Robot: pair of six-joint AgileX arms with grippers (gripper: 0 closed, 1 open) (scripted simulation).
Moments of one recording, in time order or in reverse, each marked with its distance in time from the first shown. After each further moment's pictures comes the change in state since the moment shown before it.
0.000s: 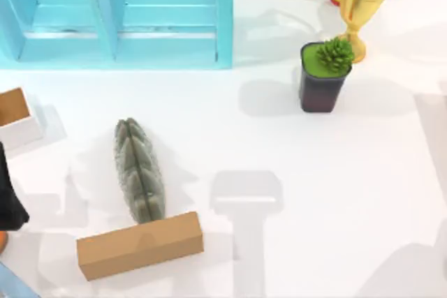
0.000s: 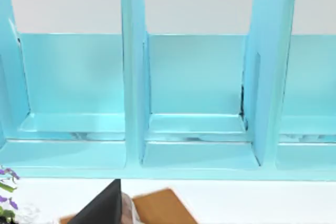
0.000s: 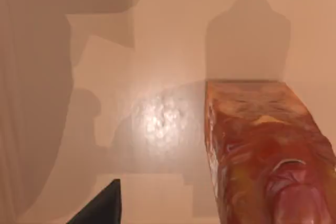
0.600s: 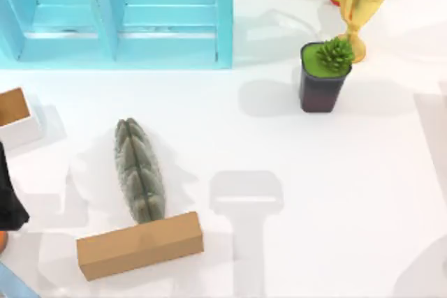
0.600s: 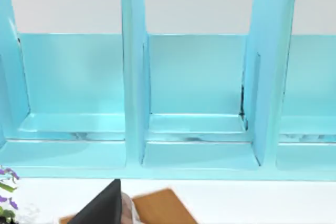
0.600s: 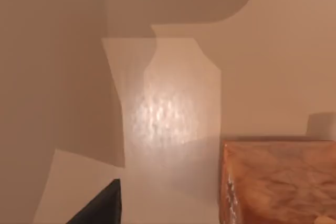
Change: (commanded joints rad) left arm 0.000 0.000 0.000 0.000 0.000 0.000; right arm 0.003 0.078 -0.116 0.194 0.000 0.004
